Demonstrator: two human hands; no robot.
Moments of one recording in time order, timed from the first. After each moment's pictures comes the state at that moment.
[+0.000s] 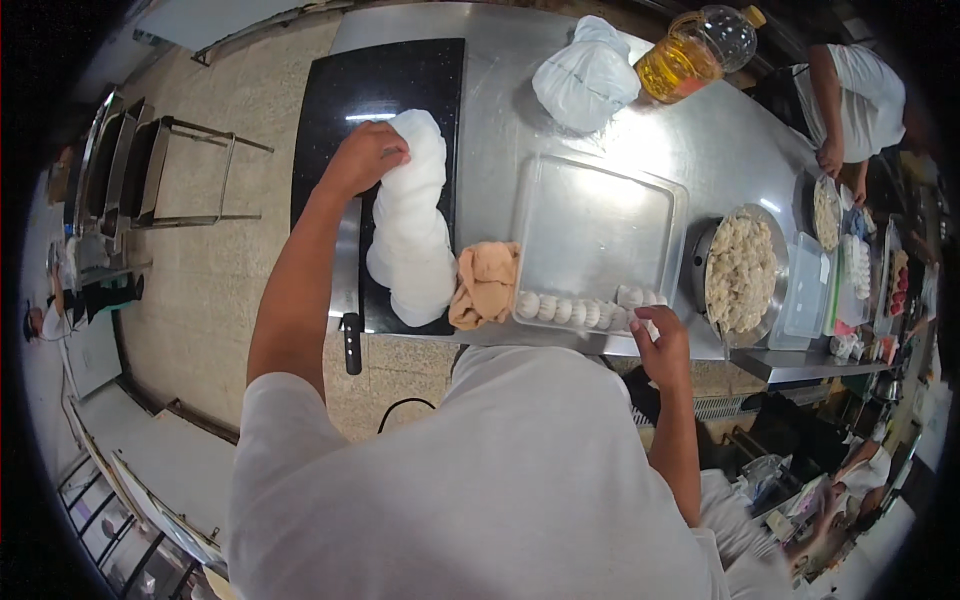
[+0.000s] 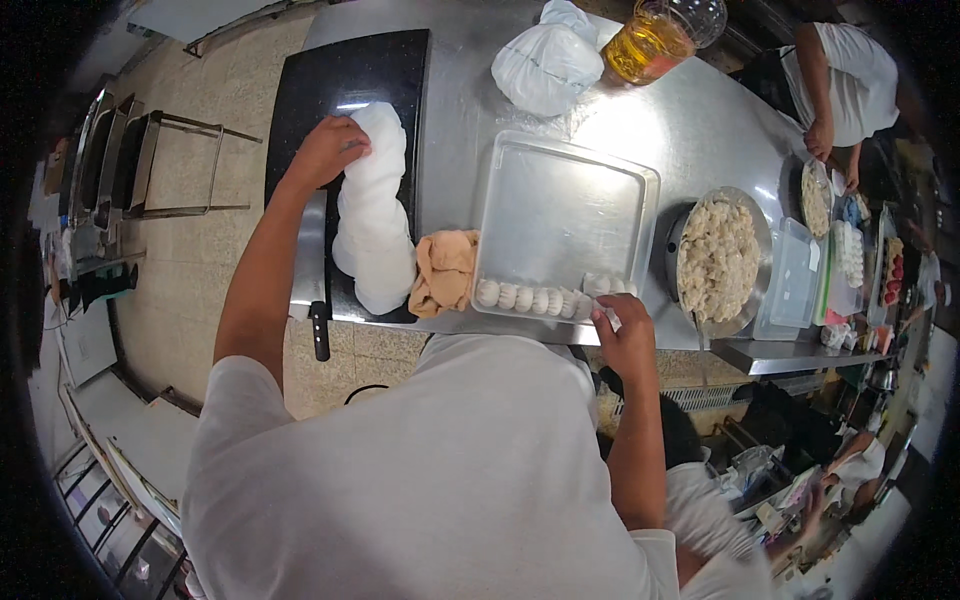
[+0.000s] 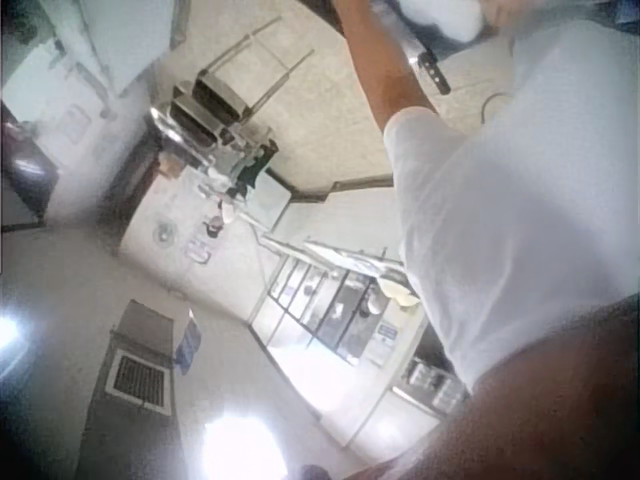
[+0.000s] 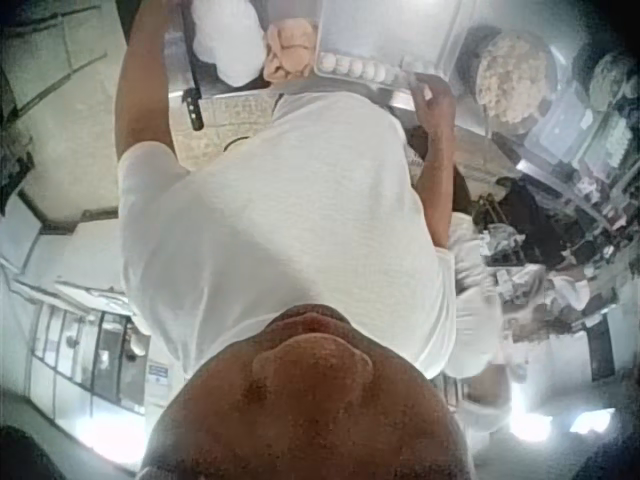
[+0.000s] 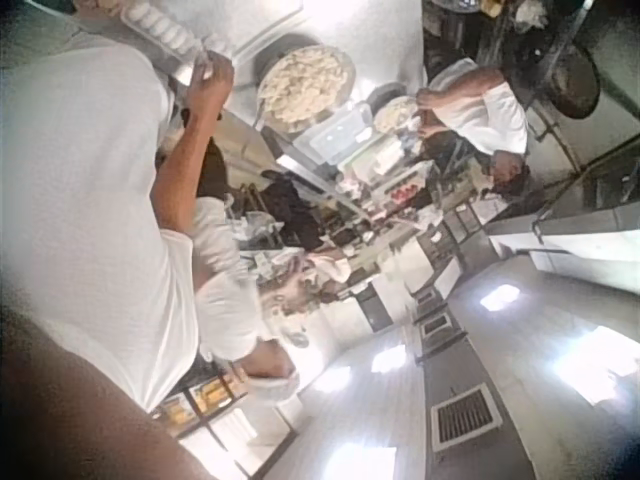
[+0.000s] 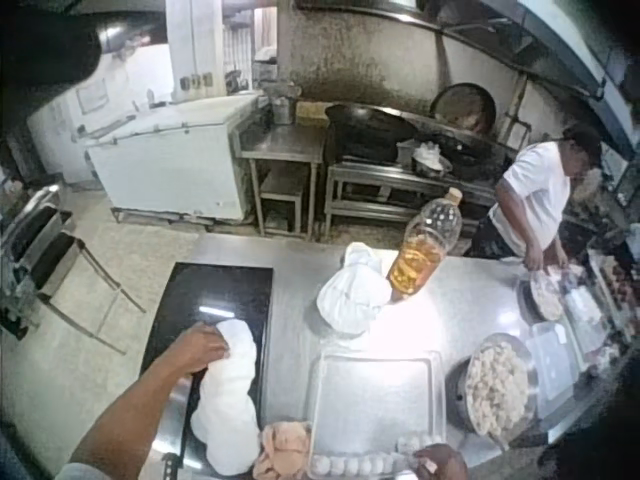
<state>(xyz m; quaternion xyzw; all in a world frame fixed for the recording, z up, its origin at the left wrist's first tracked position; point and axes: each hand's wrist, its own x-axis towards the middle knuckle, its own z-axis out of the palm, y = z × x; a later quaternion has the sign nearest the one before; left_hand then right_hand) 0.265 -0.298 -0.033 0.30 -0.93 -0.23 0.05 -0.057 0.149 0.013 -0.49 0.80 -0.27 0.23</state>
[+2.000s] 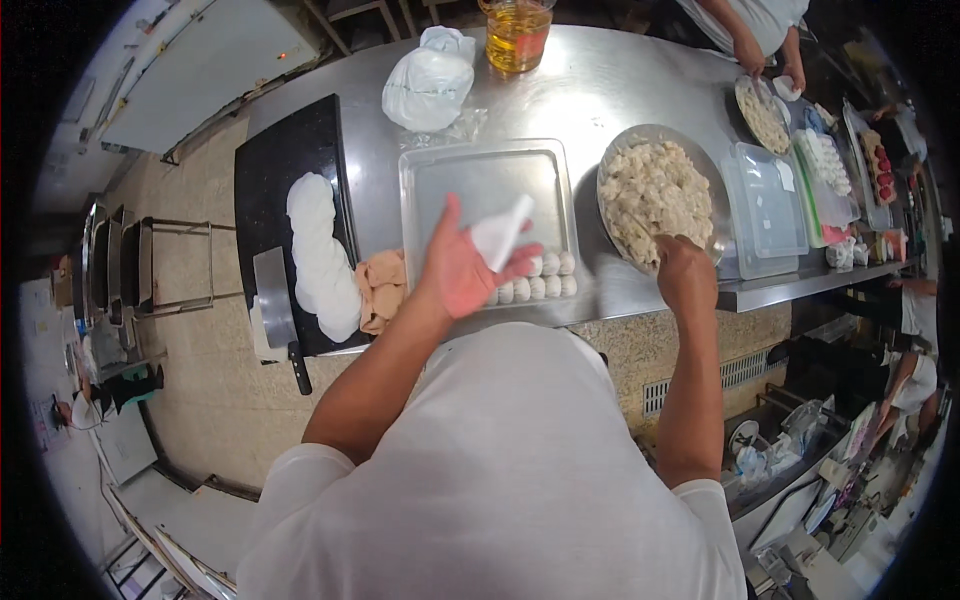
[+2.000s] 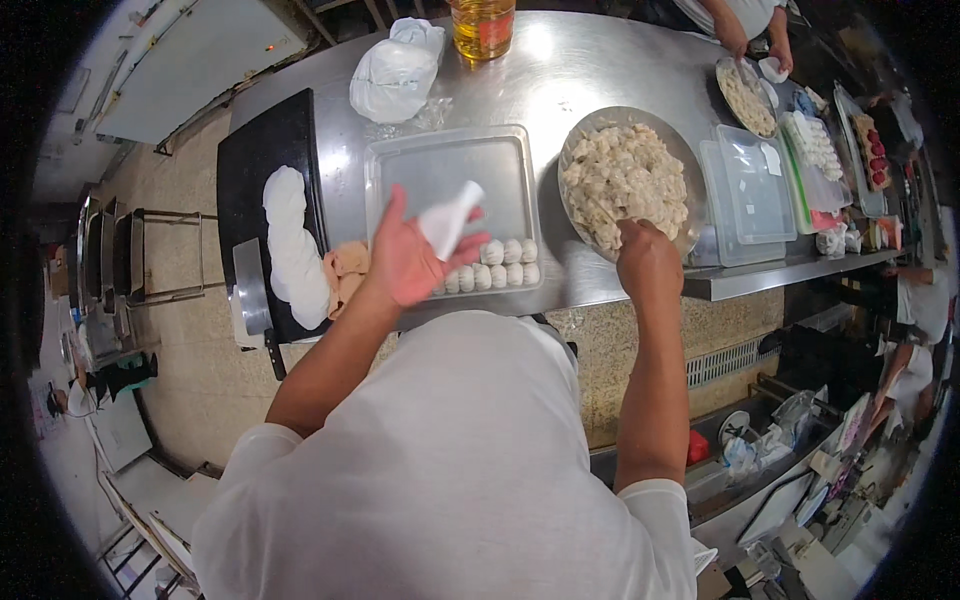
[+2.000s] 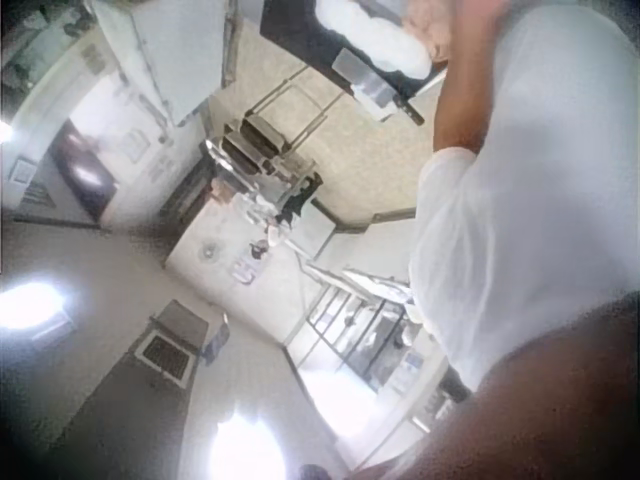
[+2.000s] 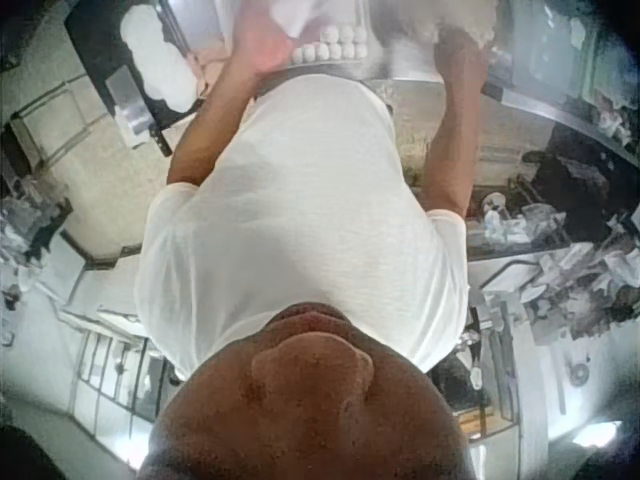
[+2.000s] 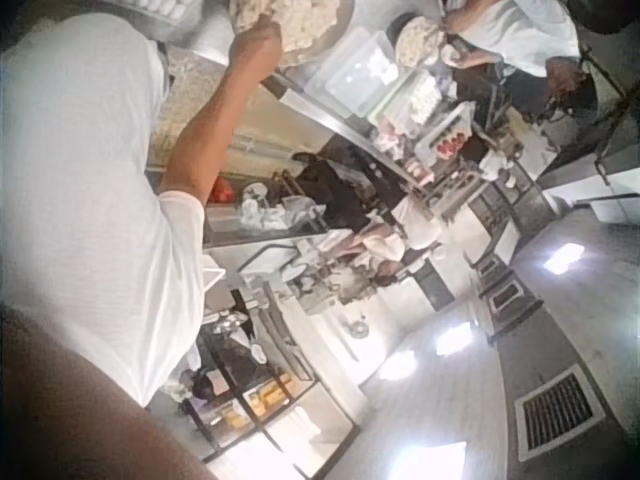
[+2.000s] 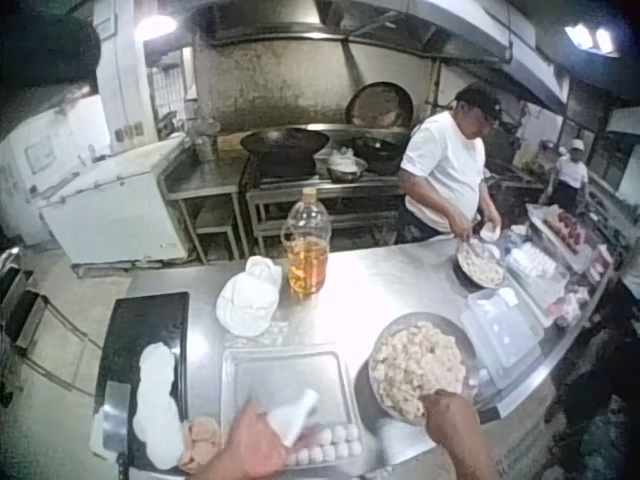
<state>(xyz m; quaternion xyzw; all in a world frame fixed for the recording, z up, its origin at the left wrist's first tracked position) 0.055 -0.005 0.026 0.21 -0.08 -0.97 0.08 -0.190 0.219 0.050 -0.42 0.91 -0.08 0.03</state>
